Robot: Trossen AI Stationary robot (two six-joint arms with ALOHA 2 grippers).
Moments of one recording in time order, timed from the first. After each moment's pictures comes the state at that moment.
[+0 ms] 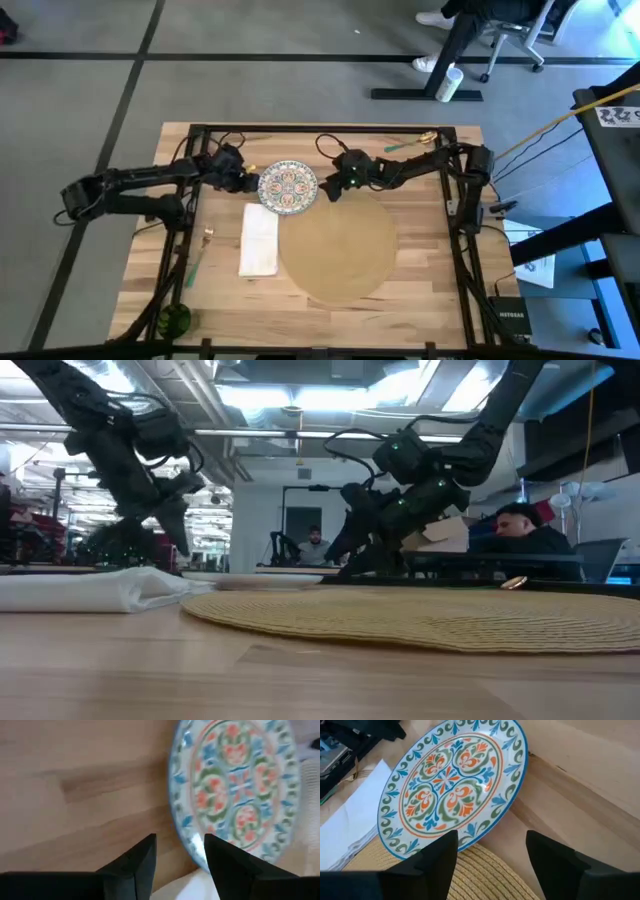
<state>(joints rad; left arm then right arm) 0.60 1.07 0.40 -0.29 0.15 -0.86 -0.35 1.89 0.84 0.42 -0.18 0.52</state>
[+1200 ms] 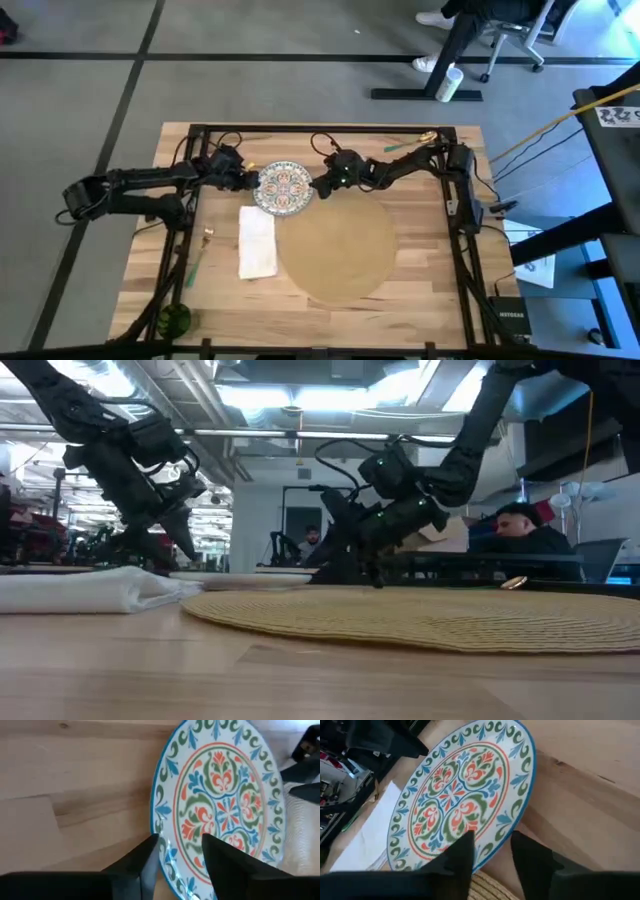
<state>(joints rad) 0.64 1.11 0.35 -0.14 0.16 -0.83 -0.35 2.05 0.93 0.58 -0.25 0.63</state>
